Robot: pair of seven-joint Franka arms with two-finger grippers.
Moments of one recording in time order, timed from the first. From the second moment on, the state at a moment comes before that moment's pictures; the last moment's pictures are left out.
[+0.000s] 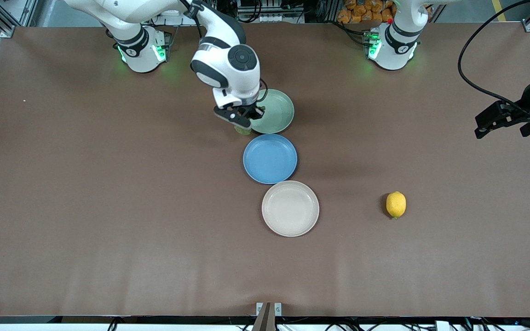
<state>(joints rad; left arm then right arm) -0.04 0.08 -0.05 -1.43 0.04 1.59 -0.12 0.11 0.47 0.81 -1.96 -0.38 2.14 1.56</state>
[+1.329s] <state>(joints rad) -0.03 0.07 -0.05 -1.43 0.04 1.58 -0.16 0.04 0.39 0.22 -1.89 -0.20 2.05 0.51</state>
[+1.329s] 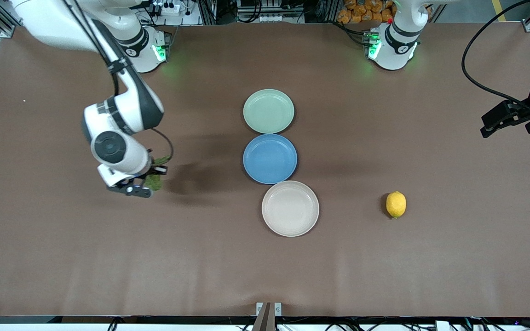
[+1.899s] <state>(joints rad) -0.03 0.07 -0.05 -1.43 0.04 1.57 -0.16 -0.01 0.42 0.02 -1.92 -0.18 2.05 0.20</state>
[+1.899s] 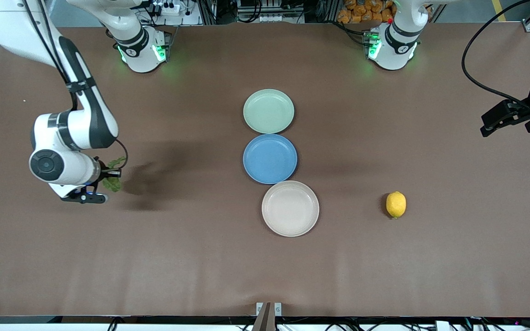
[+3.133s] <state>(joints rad) -0.03 0.05 -0.04 -1.43 0.04 1.56 -0.16 0.00 0.44 -0.02 -1.89 -0.06 2.00 0.19</state>
